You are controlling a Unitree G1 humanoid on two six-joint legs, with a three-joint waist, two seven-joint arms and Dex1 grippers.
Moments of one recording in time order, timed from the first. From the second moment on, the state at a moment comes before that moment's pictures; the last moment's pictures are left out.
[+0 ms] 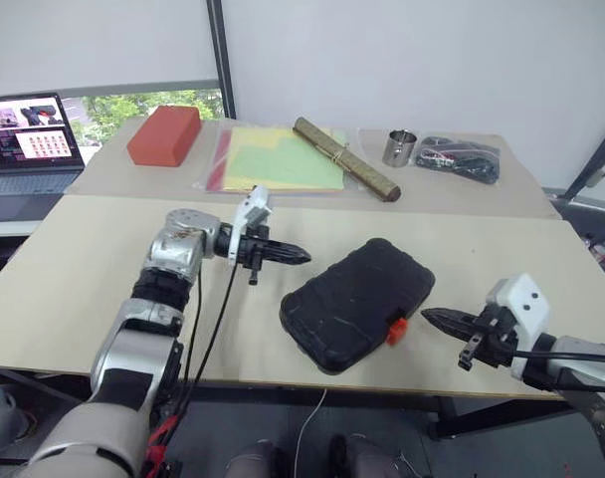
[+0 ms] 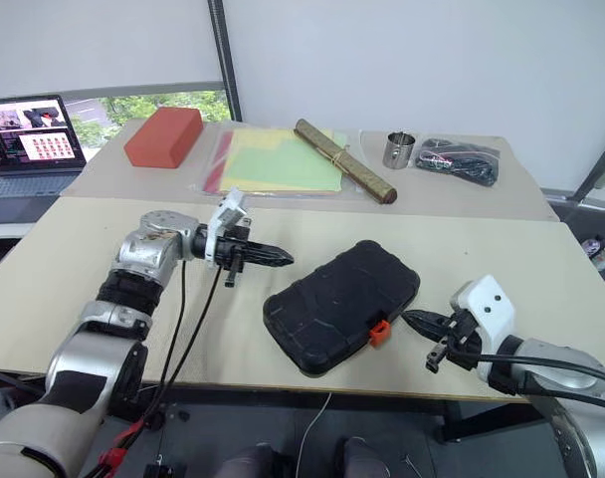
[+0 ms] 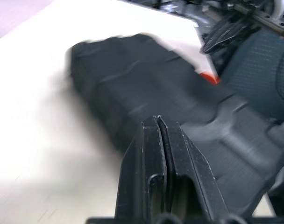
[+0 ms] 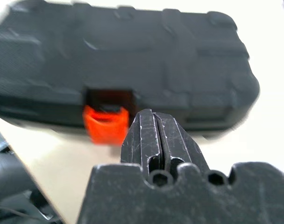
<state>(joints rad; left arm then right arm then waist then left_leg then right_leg) -0.98 0.37 -0.14 0.60 -0.19 0.39 -1.53 0.10 -0.76 -0.34 -0.67 0.56 0.76 0.71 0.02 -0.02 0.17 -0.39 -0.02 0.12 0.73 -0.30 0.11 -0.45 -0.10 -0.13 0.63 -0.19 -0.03</state>
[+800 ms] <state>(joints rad) -0.90 0.32 -0.35 0.53 -0.06 0.04 -1.40 0.18 -0.77 -0.22 -0.65 0.51 0.77 0.64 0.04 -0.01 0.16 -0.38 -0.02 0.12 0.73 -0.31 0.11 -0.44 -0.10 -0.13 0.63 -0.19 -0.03</state>
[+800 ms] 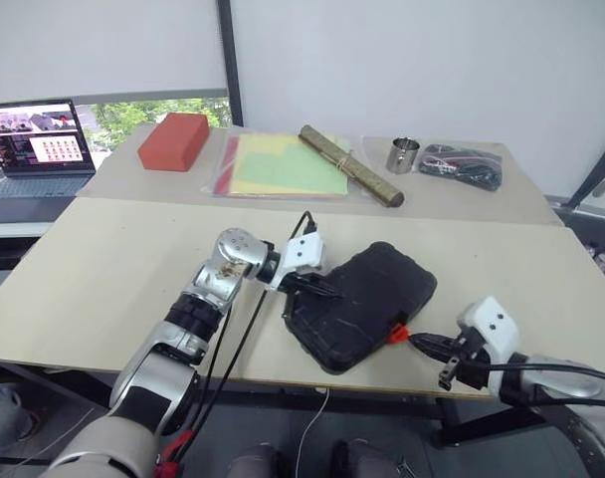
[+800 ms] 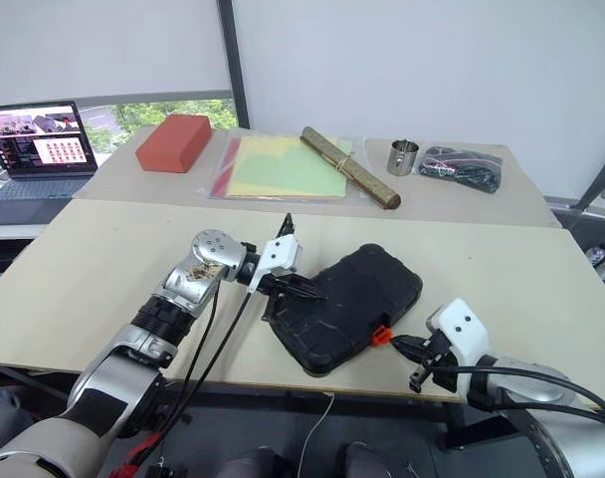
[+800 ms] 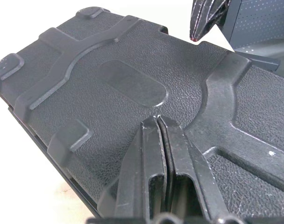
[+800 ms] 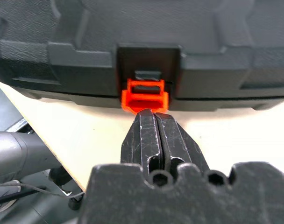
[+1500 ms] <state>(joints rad) -0.95 0.31 -0.37 0.62 -0.03 -0.09 -1.40 0.03 -0.71 -0.10 -0.63 0.48 0.85 0.59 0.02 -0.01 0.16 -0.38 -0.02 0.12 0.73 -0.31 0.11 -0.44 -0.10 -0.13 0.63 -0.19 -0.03</state>
